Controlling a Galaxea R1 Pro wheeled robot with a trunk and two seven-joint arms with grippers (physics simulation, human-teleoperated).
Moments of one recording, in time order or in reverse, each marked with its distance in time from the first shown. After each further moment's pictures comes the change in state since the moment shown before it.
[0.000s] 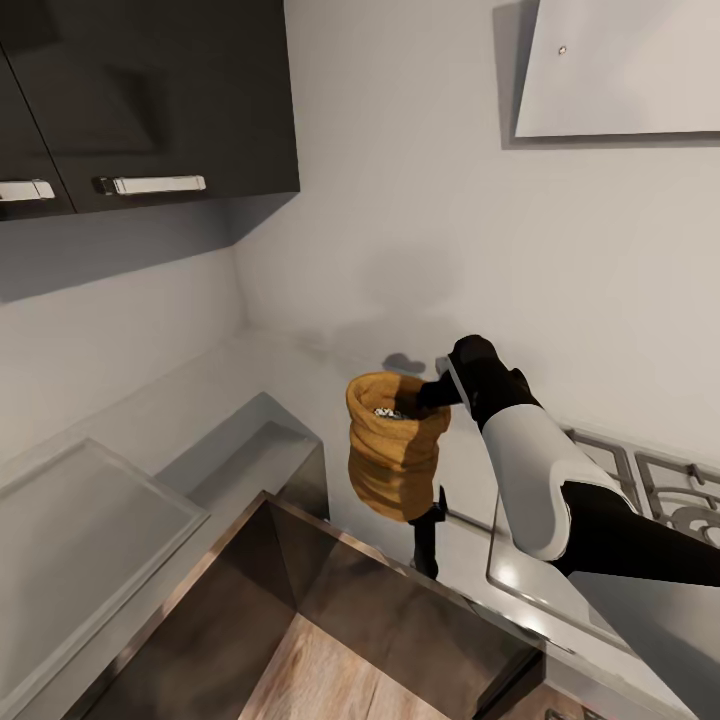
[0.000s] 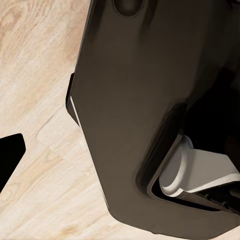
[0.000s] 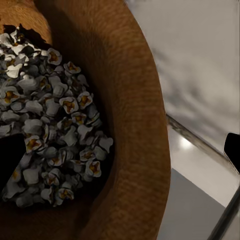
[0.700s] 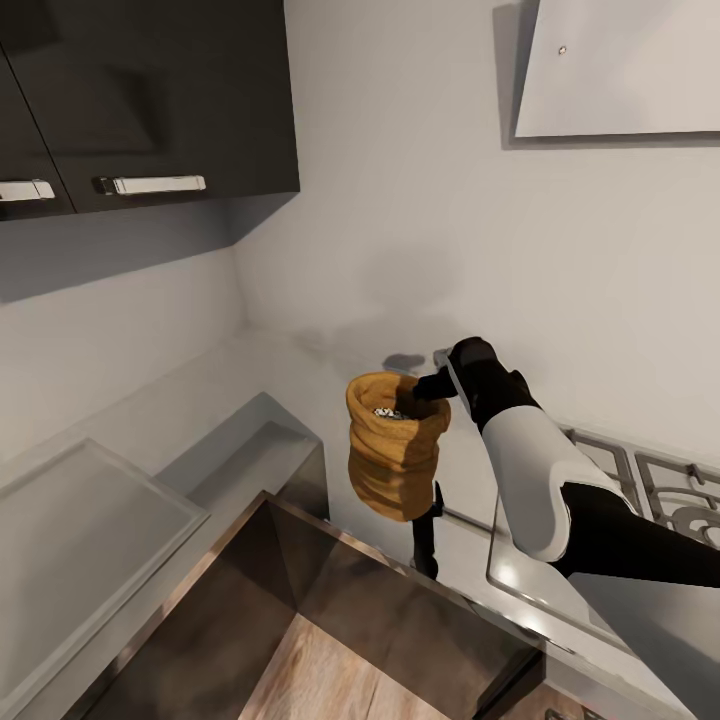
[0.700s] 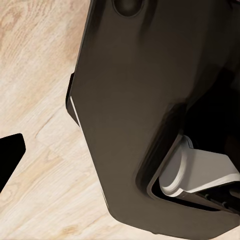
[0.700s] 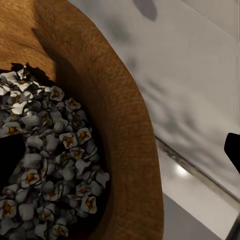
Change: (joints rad) left arm 0.000 0.000 0.000 0.000 0.000 0.000 0.000; right arm 0.005 0.000 -0.002 0.005 -0.001 -0.134 -0.011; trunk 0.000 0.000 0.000
